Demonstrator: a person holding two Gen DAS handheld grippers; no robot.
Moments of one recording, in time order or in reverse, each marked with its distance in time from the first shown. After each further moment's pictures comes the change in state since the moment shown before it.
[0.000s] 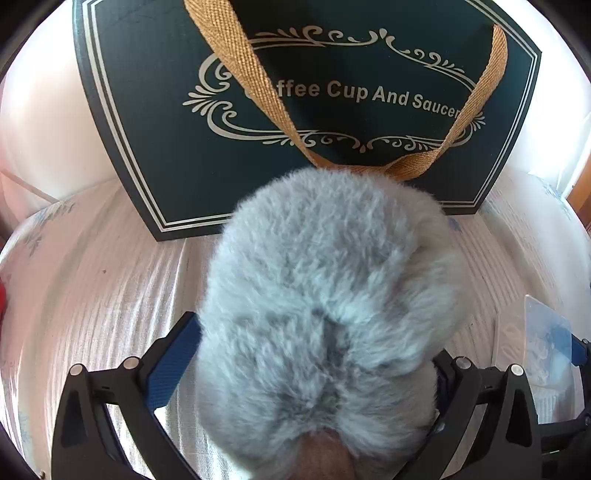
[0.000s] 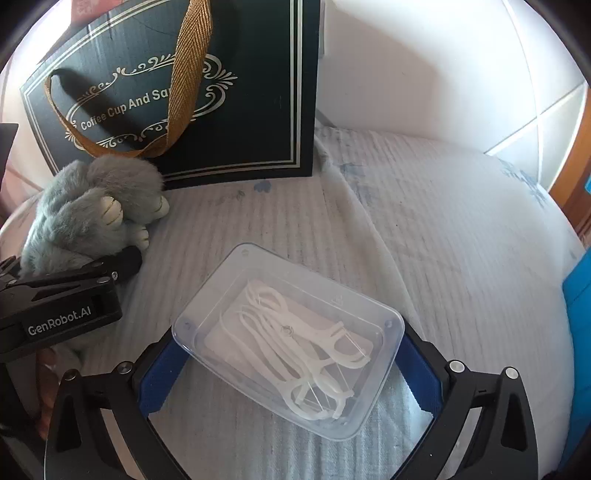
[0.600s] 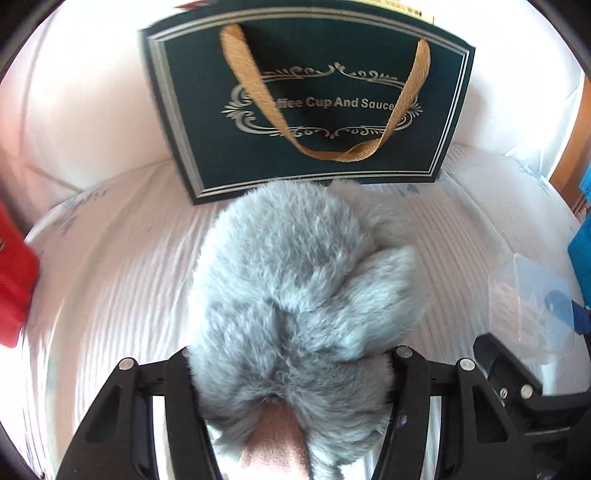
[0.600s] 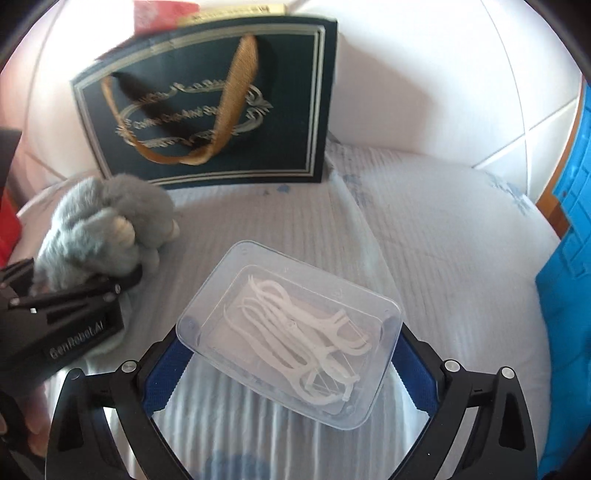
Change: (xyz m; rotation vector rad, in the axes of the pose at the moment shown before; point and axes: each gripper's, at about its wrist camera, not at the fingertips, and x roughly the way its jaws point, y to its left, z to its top) left arm -0.092 0.003 -0.060 0.005 0.003 0.018; right arm -0.083 0.009 -0.039 -0.050 -0.047 0.020
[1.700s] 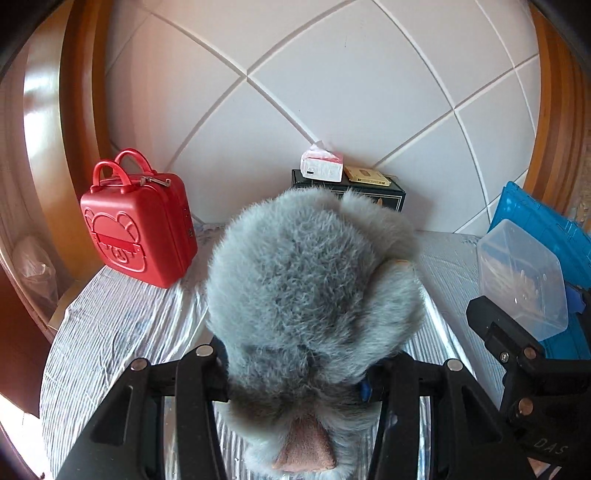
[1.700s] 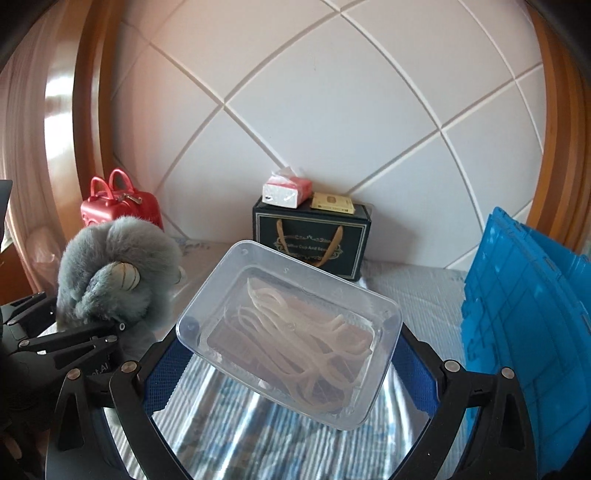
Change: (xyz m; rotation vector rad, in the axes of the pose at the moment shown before) left arm -0.349 0.067 -0.109 -0.103 -0.303 0.023; right arm -0.340 0.111 -0.055 -0.128 -0.342 0.082
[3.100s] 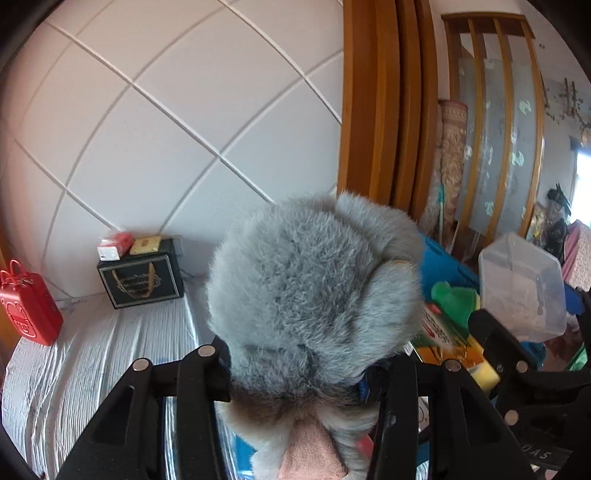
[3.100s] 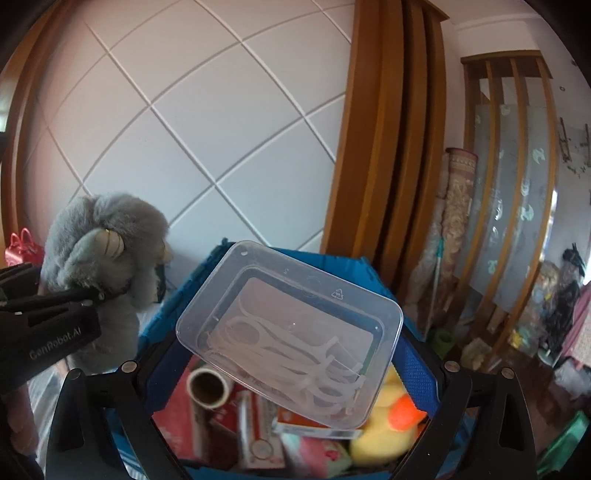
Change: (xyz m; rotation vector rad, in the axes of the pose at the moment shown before) left arm -0.168 -0.439 -0.016 0.262 -0.038 -0.325; right arm -0.269 -0.365 -0.056 0.115 -0.133 -0.418
